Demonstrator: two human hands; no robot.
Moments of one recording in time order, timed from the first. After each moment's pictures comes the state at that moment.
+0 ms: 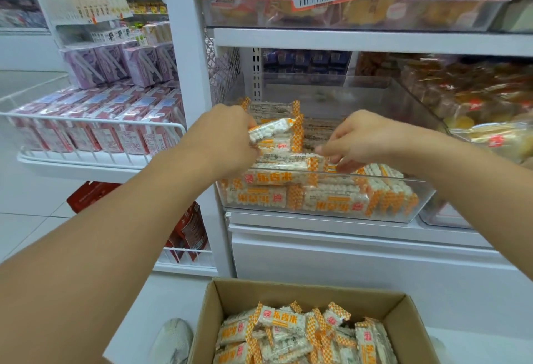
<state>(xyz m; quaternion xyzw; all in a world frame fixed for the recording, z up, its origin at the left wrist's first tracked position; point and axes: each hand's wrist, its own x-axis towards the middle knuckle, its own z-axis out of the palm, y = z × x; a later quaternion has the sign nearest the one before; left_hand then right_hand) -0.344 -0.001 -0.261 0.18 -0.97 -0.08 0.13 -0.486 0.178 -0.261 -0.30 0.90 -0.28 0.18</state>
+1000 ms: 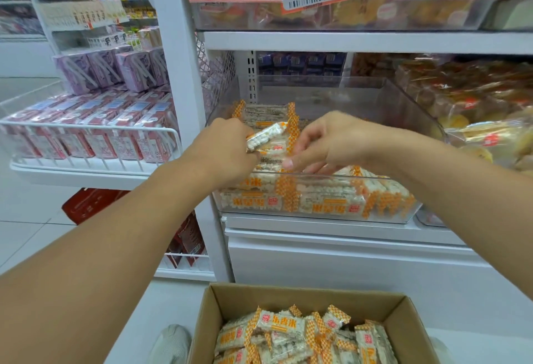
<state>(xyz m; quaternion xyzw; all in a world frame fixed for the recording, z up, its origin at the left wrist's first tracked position) -0.350 0.001 -0.275 0.18 -0.97 -0.10 0.12 -0.471 0.164 -0.260 -0.35 0.82 -0.36 0.26</state>
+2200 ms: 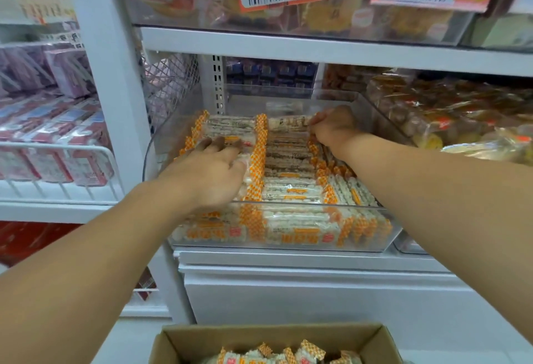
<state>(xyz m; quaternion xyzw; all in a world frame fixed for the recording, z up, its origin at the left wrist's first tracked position) -0.406 -0.002 -0.302 0.20 -0.97 -0.11 -0.01 -0.674 0.114 -0.329 -0.07 0.91 -0.41 -0.06</state>
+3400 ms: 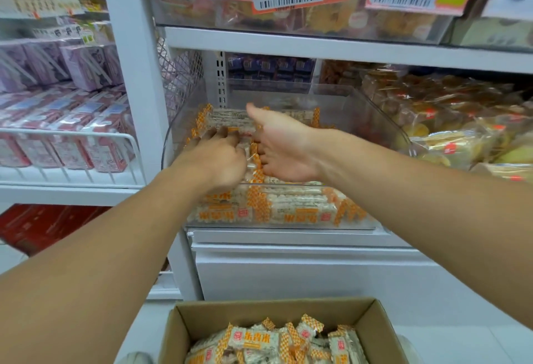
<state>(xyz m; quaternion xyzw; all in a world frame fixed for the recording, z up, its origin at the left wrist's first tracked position) -0.404 -0.006 -0.306 0.20 -0.97 -0.11 0.02 -0.475 0.111 -0.274 -0.23 0.70 -0.52 0.43</state>
